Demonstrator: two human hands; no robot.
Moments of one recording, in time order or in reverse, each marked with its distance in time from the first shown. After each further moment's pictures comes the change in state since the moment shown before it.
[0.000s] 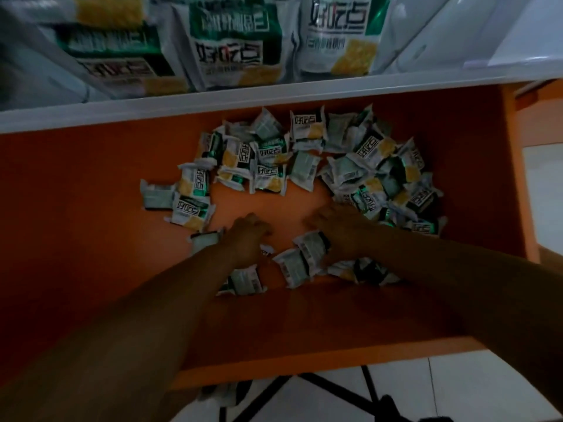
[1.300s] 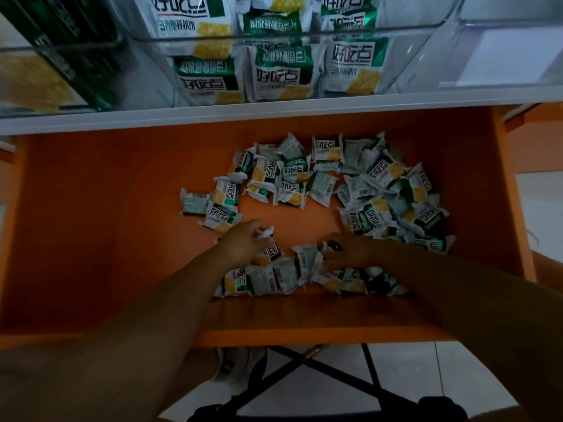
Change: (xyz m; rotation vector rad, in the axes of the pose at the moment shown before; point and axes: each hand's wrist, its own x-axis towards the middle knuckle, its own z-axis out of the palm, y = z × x) left_hand -0.077 -0.003 -0.017 -0.578 0.186 -0.169; right_hand -0.020 -0.025 0.004 0.627 -0.121 0.105
